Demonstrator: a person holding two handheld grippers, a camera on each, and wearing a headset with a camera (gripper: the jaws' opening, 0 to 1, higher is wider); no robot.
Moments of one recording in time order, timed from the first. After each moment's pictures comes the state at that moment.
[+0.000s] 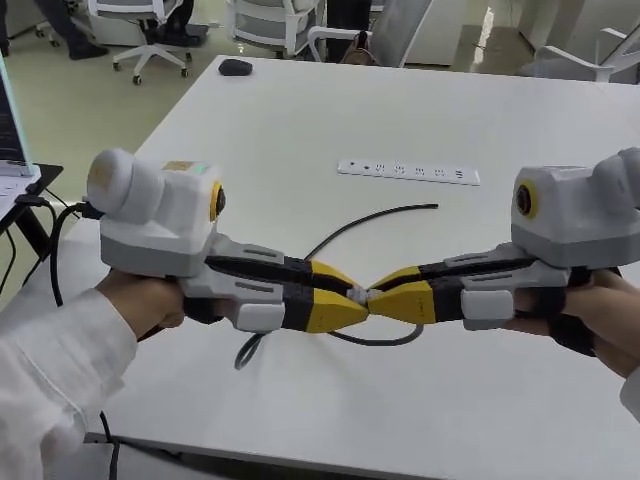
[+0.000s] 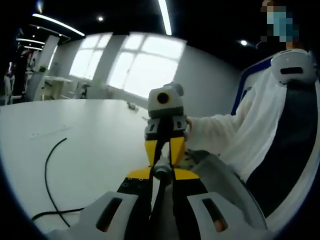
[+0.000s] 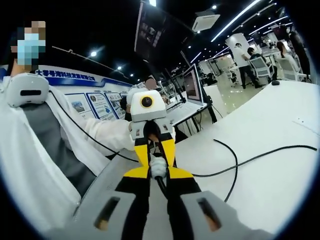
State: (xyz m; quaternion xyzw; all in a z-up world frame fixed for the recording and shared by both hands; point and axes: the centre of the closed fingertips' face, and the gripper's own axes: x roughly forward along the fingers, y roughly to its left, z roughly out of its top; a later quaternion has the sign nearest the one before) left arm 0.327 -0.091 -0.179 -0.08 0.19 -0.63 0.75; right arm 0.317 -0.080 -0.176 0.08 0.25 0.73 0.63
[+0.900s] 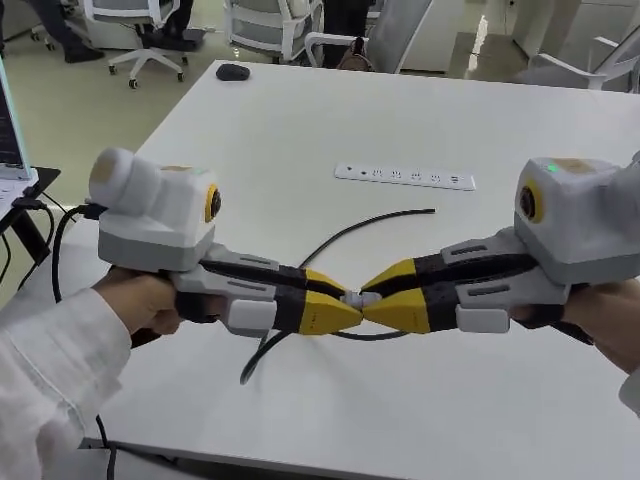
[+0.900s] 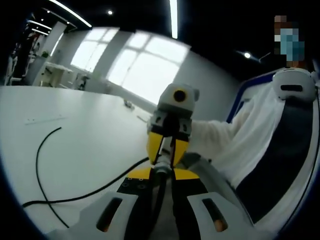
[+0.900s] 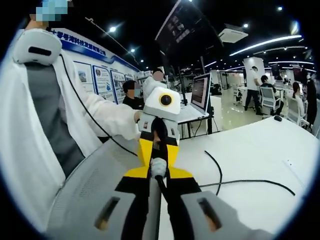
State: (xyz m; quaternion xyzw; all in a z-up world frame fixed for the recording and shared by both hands) left arm 0.322 -0.087 -0.178 -0.13 0.22 -0.64 0.72; right arm 0.312 -0.077 -0.171 -0.05 0.16 0.74 0.65
